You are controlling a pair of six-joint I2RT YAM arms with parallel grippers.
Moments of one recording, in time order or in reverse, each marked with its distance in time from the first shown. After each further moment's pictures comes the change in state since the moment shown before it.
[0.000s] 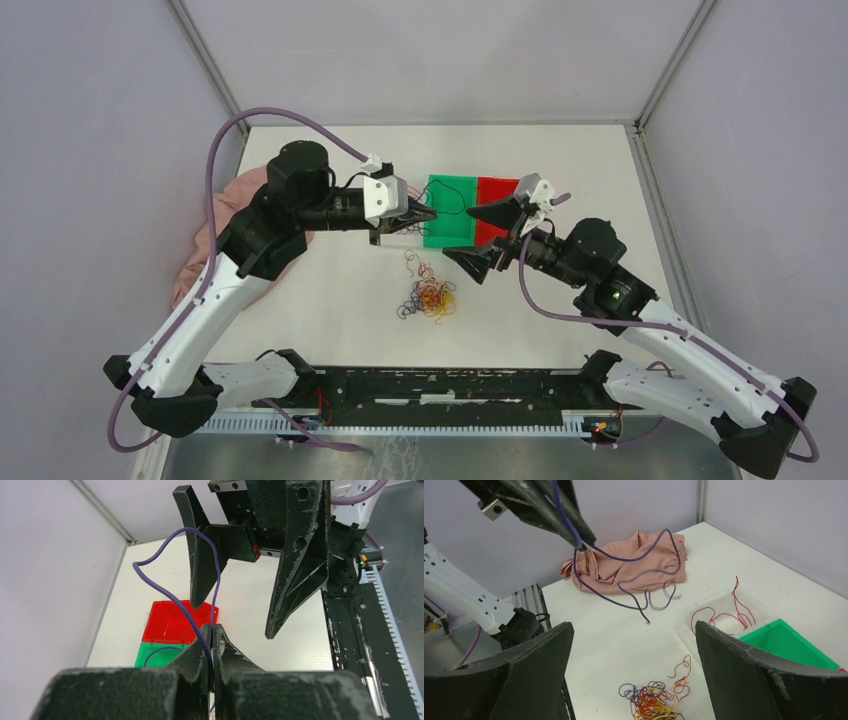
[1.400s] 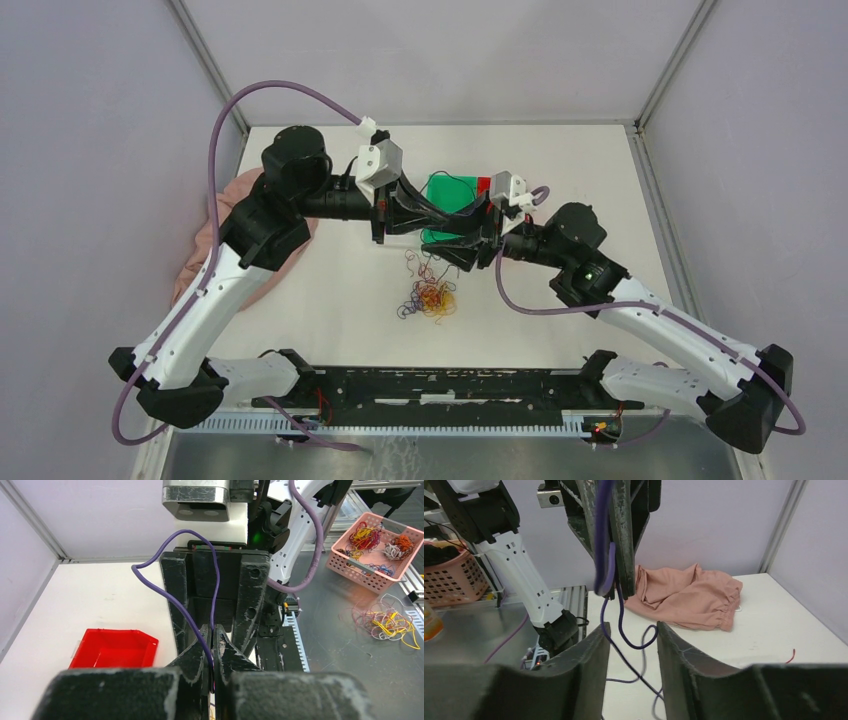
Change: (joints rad) left arm 0.000 0.062 0.094 0.080 0.179 -0.371; right arm 0.021 0.166 0.086 0.210 -0.319 -0.062
